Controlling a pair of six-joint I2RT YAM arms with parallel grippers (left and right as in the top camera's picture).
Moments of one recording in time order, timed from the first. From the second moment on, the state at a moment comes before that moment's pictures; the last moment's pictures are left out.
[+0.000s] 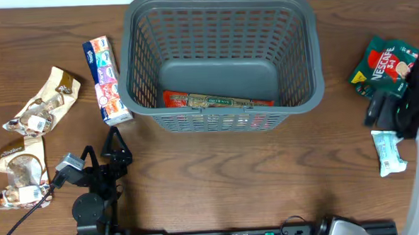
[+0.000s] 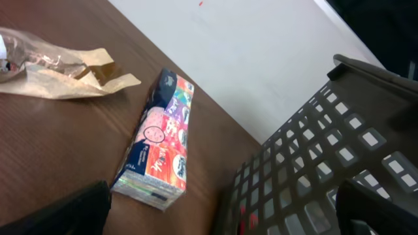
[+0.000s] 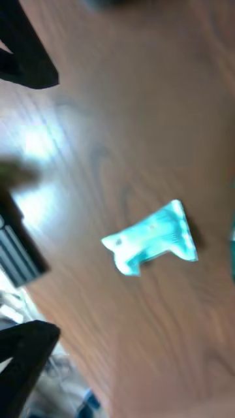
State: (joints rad) left arm 0.01 0.01 0.03 -0.12 -0.11 -0.74; right arm -0.37 1.29 1.39 -1.38 0.21 0.11
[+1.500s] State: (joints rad) left arm 0.01 0.01 0.03 -0.12 -0.11 -0.74; right arm -0.82 1.49 1.11 -0.95 -0.12 -0.16
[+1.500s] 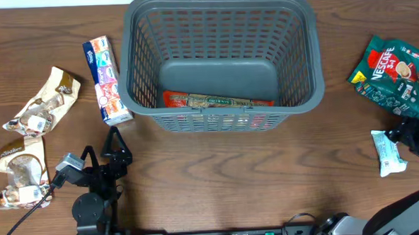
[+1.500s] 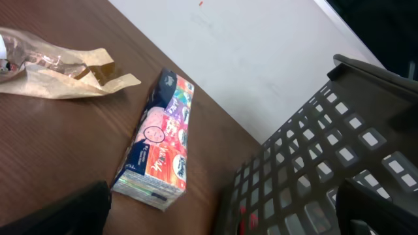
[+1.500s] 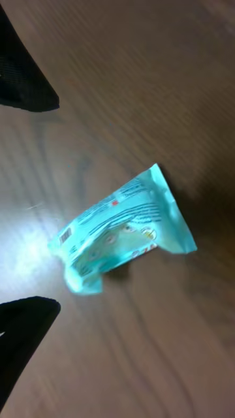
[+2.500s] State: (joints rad) left arm 0.01 0.01 0.03 -0.12 -0.11 -0.74; right arm -0.76 1.59 0.95 -0.79 -0.20 -0.21
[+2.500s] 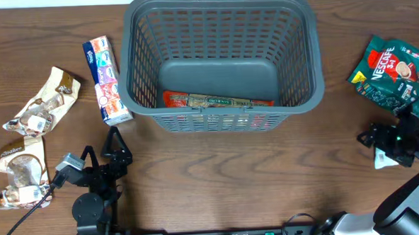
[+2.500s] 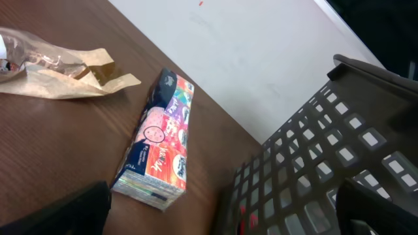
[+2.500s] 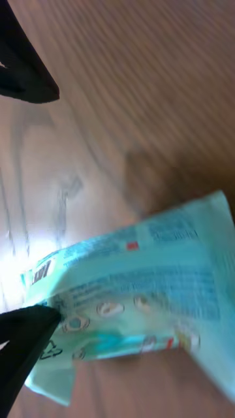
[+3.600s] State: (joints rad) left arm 0.01 0.01 0.03 -0.12 -0.11 -0.74; right arm -0.74 1.60 1.05 -0.76 0.02 -0.25
